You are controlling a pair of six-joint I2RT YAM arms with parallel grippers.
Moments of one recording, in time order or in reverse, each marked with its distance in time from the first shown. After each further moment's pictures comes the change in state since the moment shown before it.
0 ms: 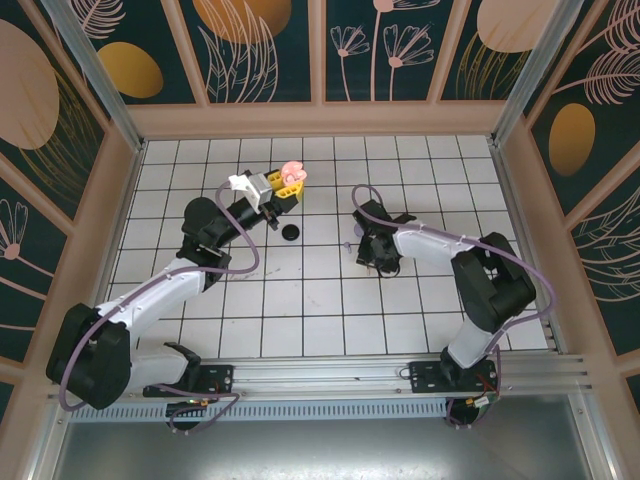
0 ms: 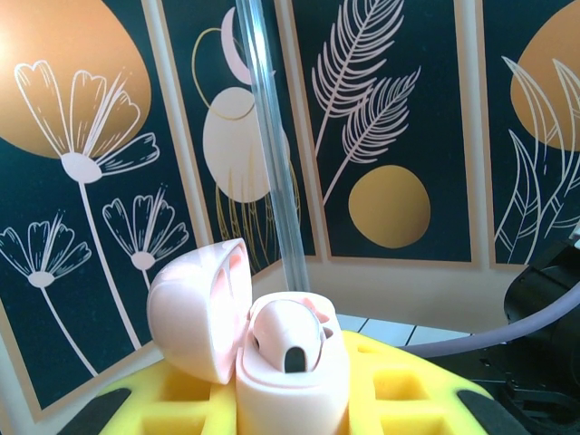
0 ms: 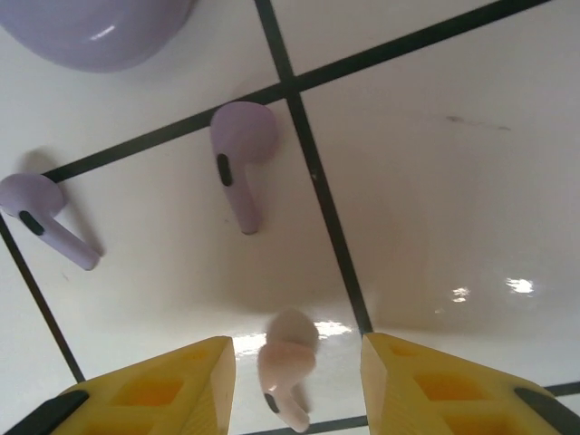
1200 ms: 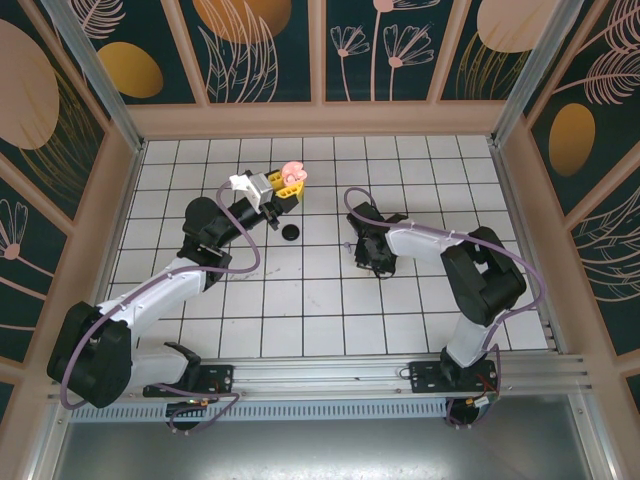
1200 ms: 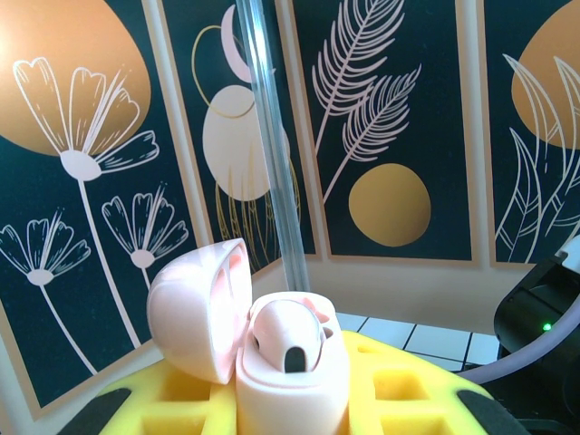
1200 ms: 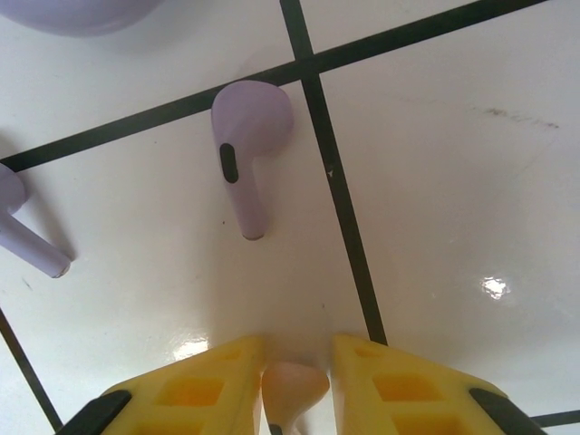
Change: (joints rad) left arm 0.000 0.007 -0.001 0.007 0.000 0.000; right arm 0.024 0.058 0.022 -0.014 0.024 -0.020
